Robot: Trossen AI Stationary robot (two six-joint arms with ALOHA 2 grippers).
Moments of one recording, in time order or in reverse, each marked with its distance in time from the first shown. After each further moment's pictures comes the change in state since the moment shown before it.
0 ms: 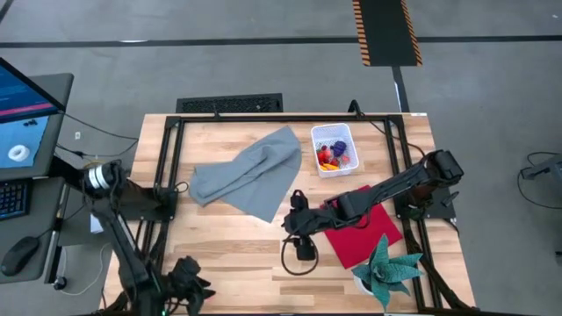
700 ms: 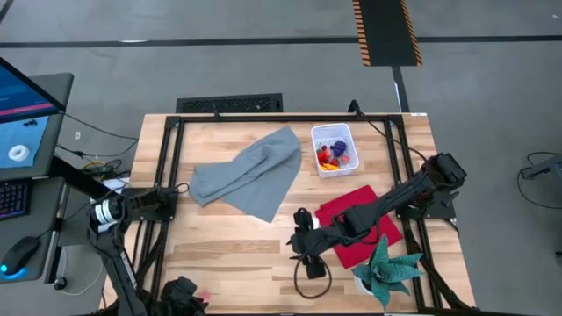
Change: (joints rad) left arm -0.051 0.316 0.379 -0.397 0.124 -0.390; right arm 0.119 0.002 0.000 0.005 0.026 -0.004
